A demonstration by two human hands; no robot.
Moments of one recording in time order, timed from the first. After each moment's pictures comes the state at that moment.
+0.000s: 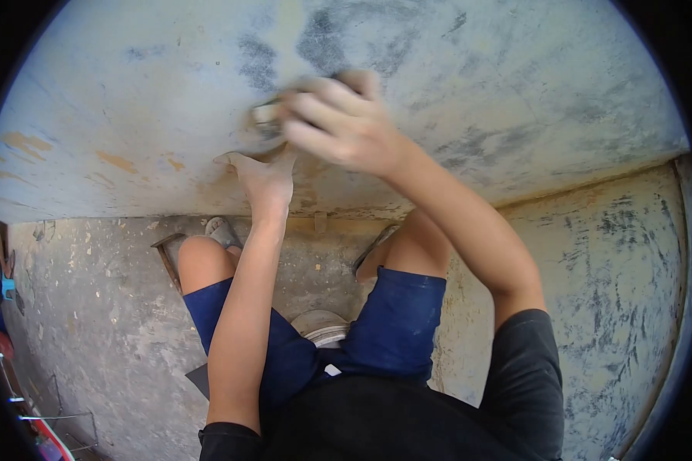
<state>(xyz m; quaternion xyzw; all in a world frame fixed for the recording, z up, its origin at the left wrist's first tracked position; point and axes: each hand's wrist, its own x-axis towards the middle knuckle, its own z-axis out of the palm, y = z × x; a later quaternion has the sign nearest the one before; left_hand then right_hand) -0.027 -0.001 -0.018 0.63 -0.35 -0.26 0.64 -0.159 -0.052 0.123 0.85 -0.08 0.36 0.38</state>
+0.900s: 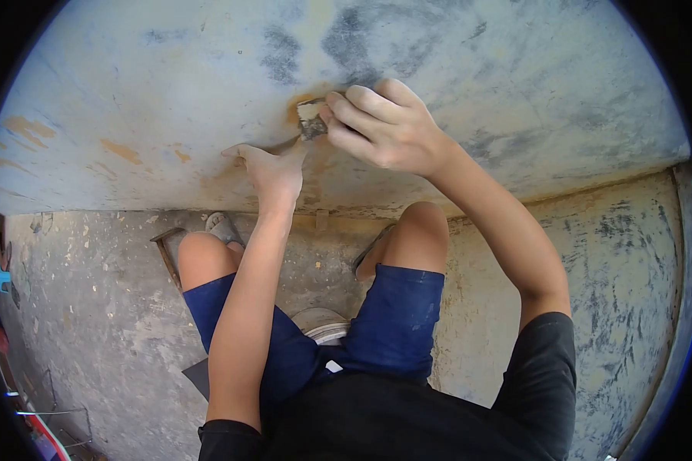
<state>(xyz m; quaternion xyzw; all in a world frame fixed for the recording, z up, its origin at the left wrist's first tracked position) -0.021 -0.002 -0.014 0.62 -0.34 -0.35 0.62 -0.179 -0.056 0.140 0.86 0.02 0.29 0.43</state>
